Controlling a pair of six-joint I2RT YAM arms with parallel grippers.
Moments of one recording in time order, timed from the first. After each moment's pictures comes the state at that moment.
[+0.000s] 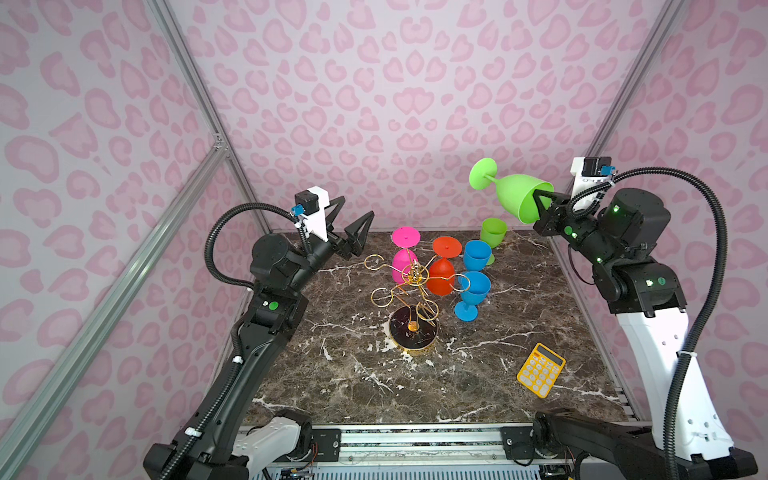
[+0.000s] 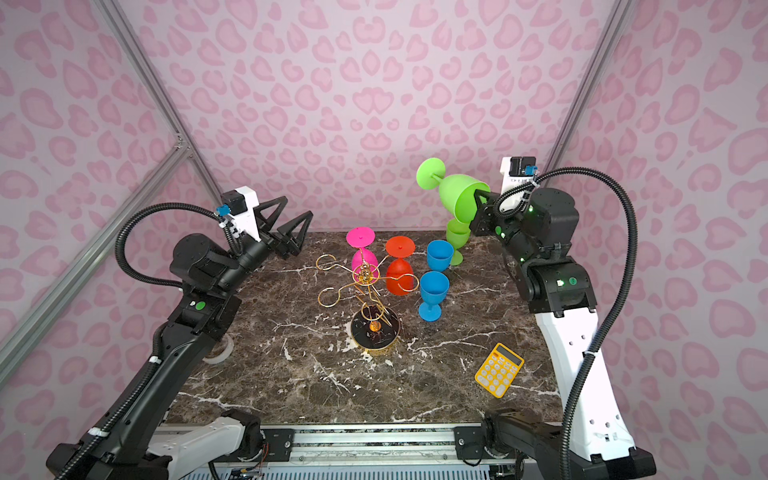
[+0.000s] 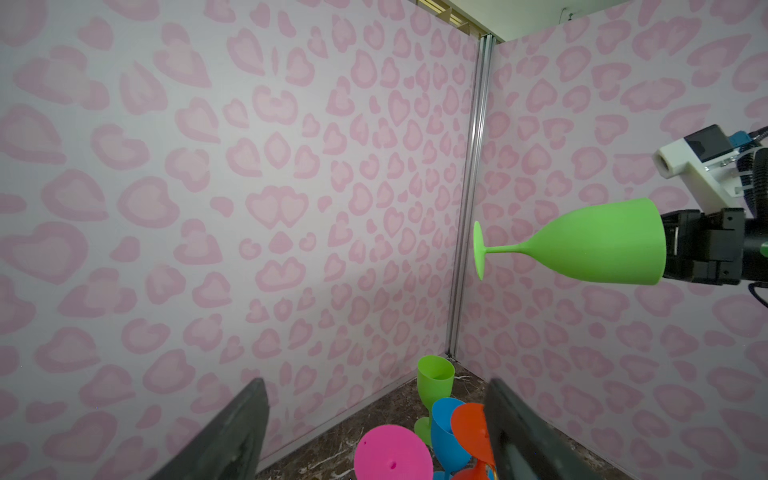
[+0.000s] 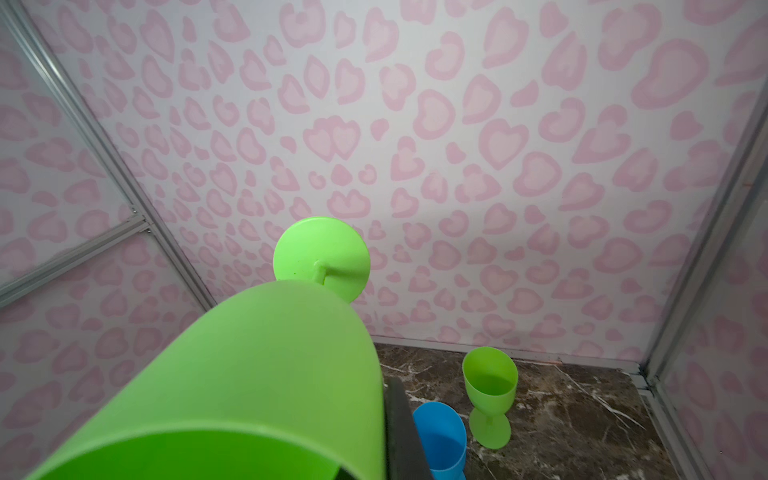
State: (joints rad) left arm -0.31 1.08 1.17 0.19 0.34 -0.13; right arm 0.12 1.23 1.69 -0.59 -0.14 0.19
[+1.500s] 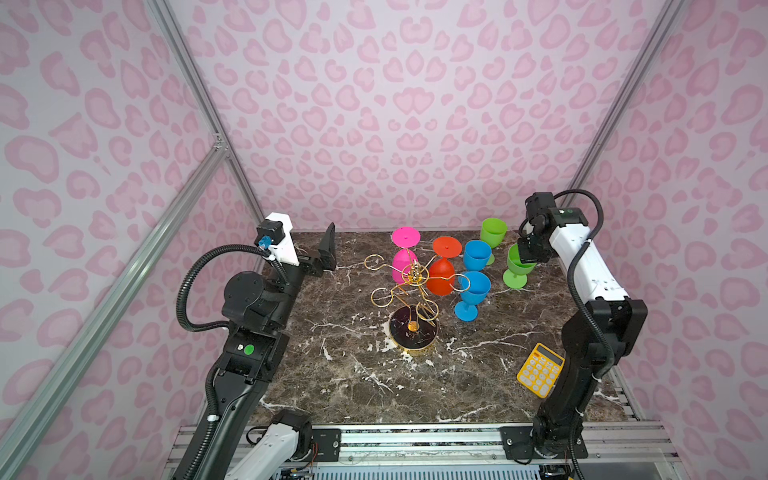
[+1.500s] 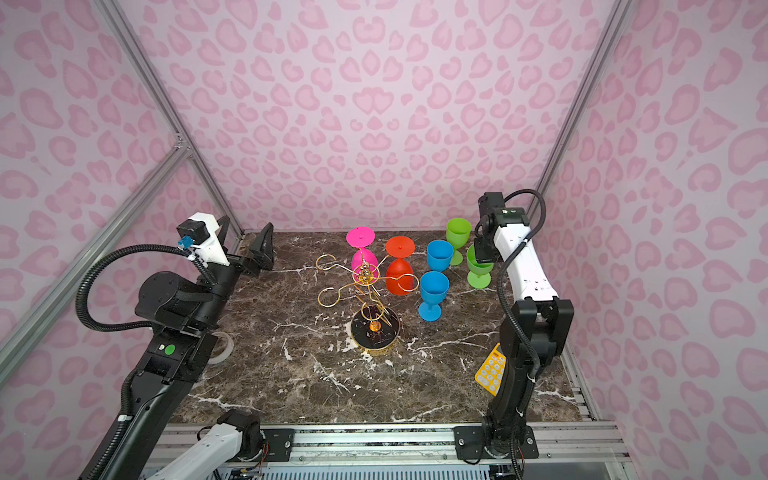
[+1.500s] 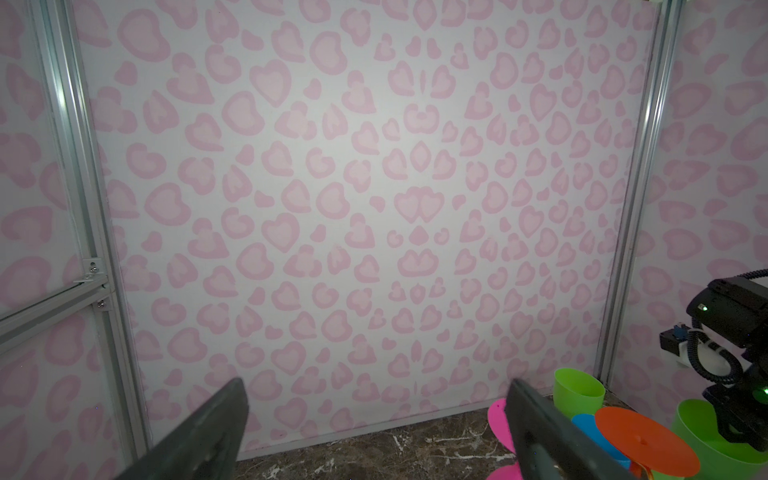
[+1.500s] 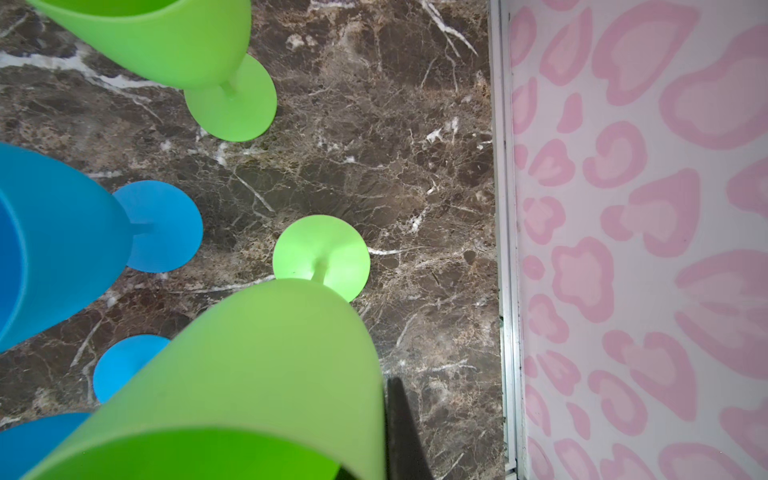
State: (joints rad) left arm -0.27 0.84 1.05 0.05 -0.03 0.00; right arm 0.01 1.94 1.99 -1.26 0.30 0.03
